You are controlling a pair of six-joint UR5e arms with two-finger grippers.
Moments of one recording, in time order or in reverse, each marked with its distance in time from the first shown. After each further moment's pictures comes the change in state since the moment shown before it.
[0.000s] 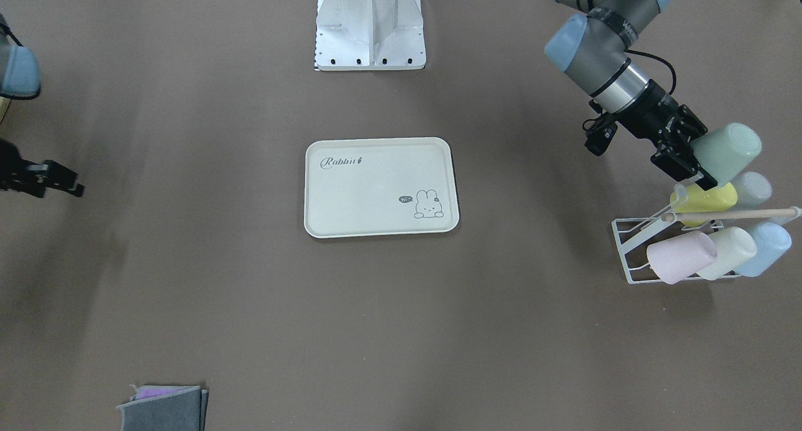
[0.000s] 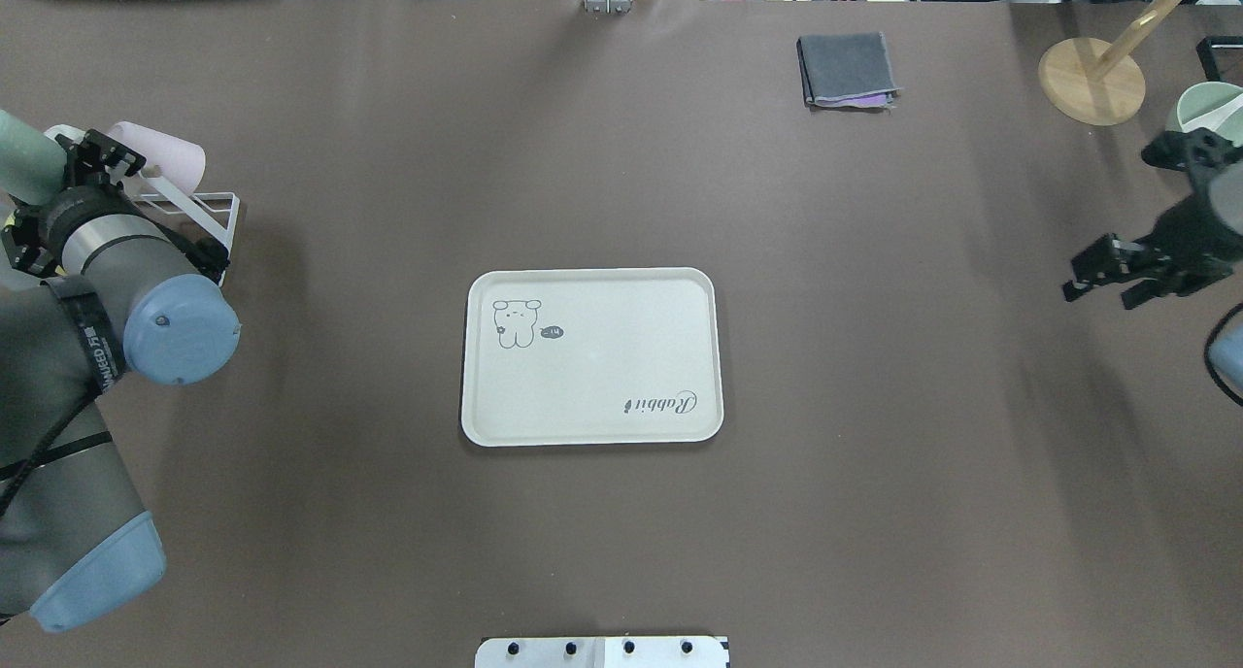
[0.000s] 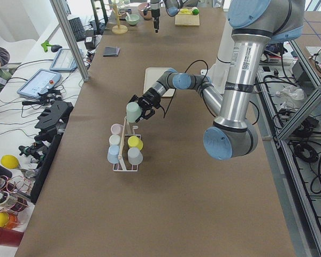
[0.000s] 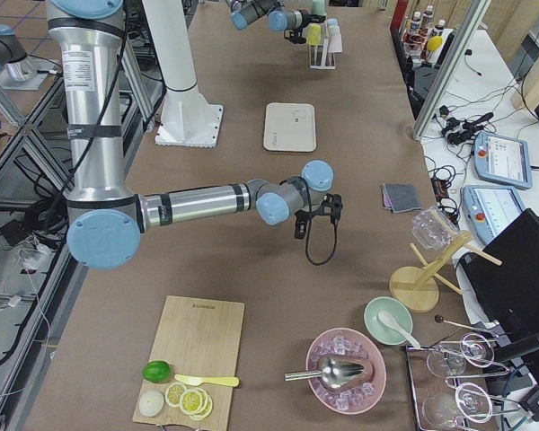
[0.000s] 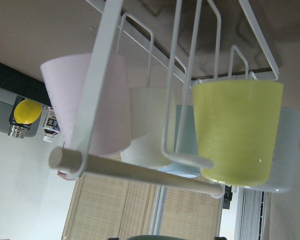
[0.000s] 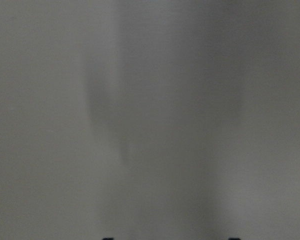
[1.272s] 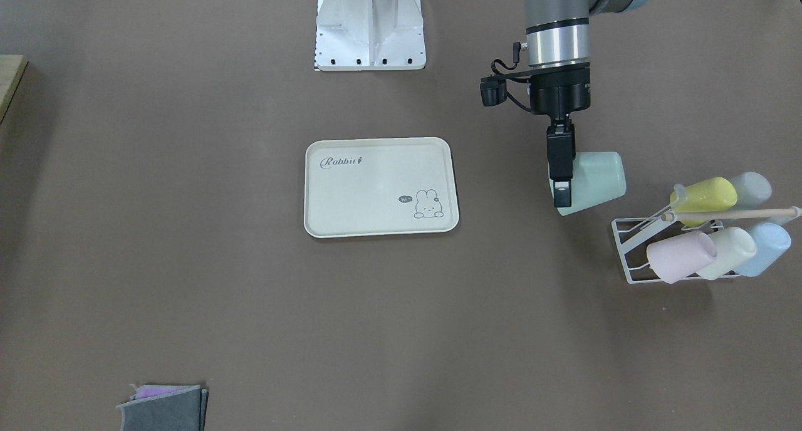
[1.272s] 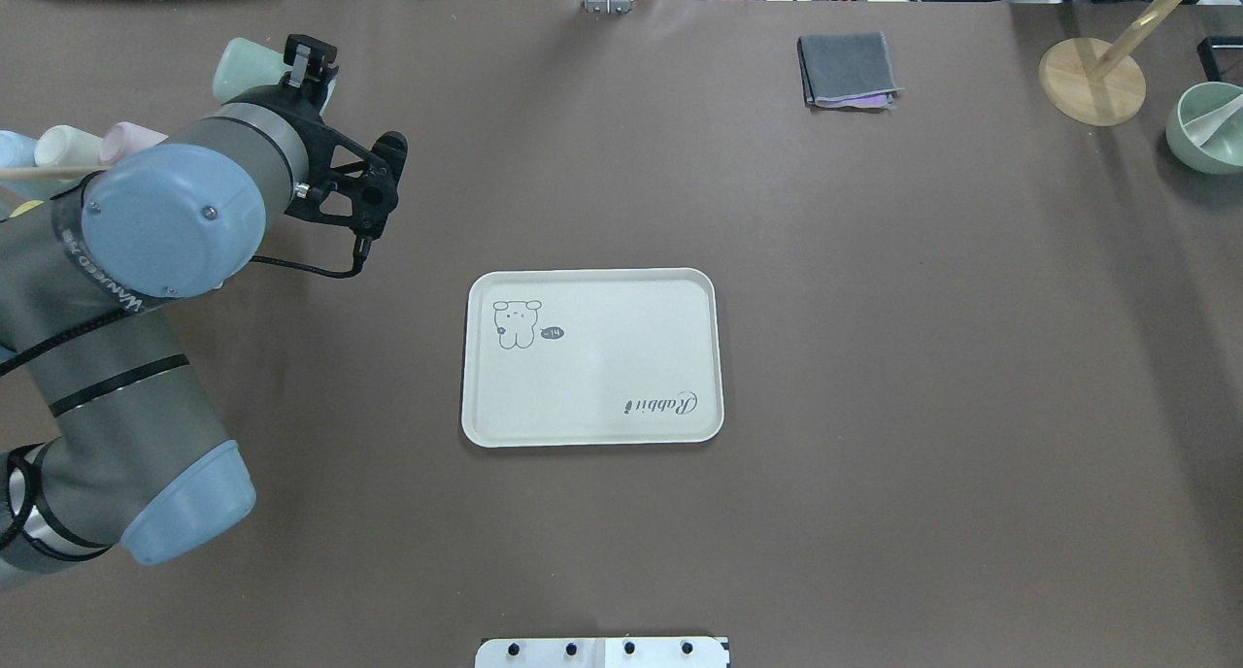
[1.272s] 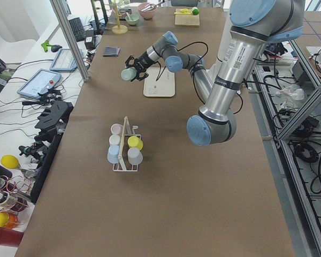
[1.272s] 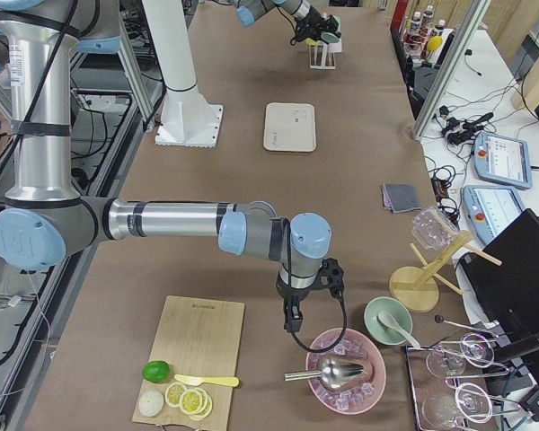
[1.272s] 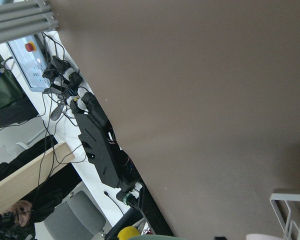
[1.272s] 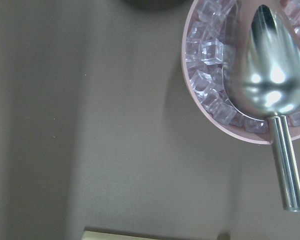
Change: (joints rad) left arm -0.041 -0.219 0.087 -0.778 -0.351 0.029; right arm 0.427 -0.008 0.001 -0.489 -0.187 -0.833
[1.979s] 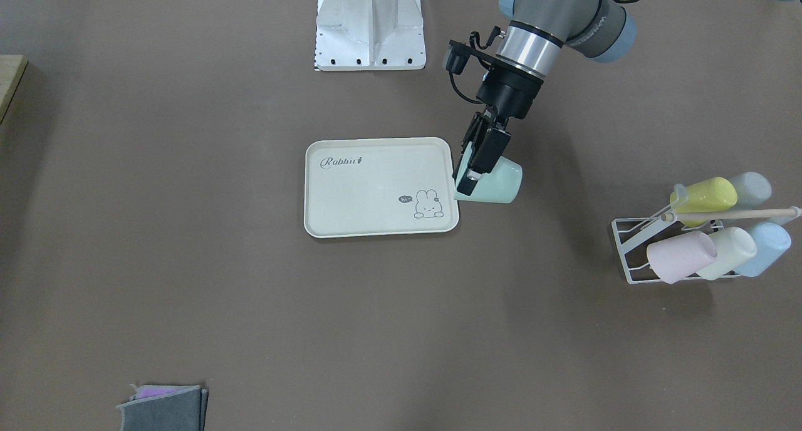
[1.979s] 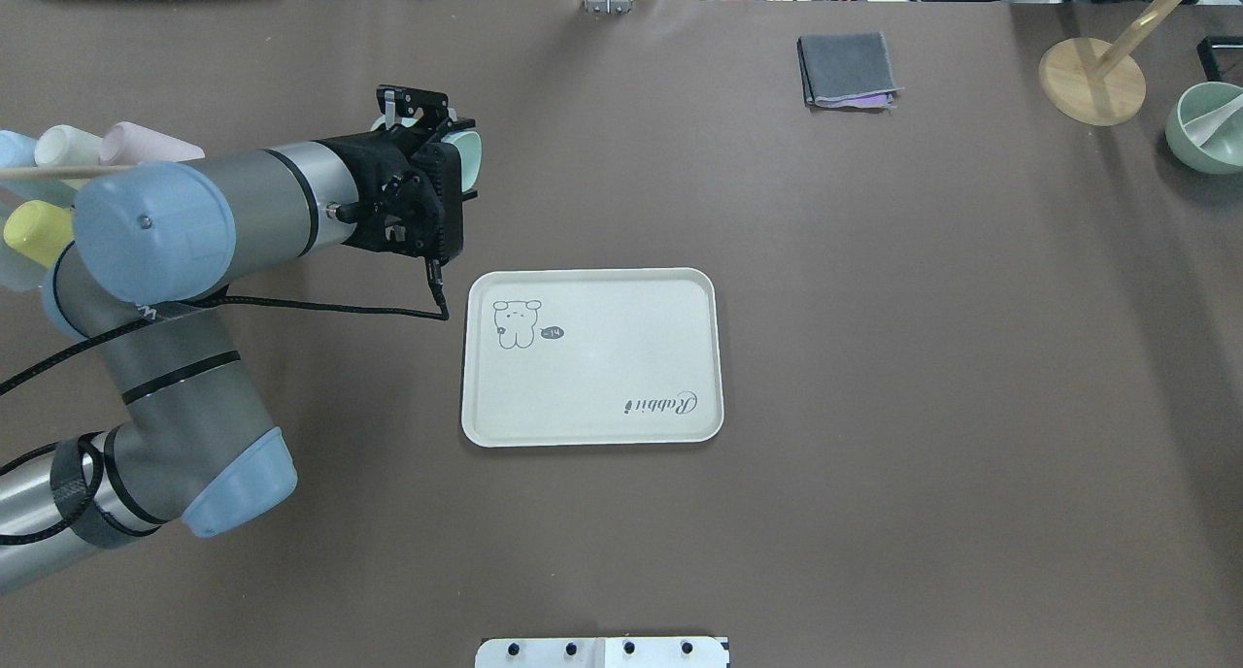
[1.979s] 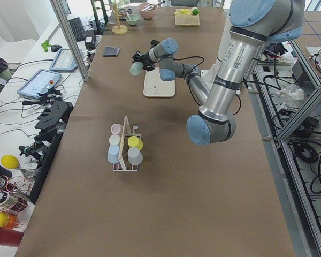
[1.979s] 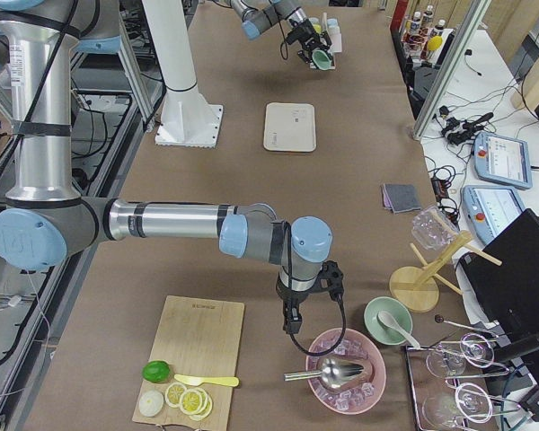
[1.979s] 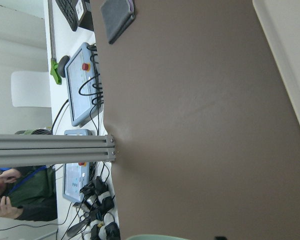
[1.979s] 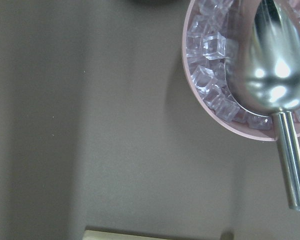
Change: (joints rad) left arm 0.016 -0.023 0.122 -0.481 -0.395 -0.338; right arm -0.001 -0.003 -0.012 0.000 0.011 0.001
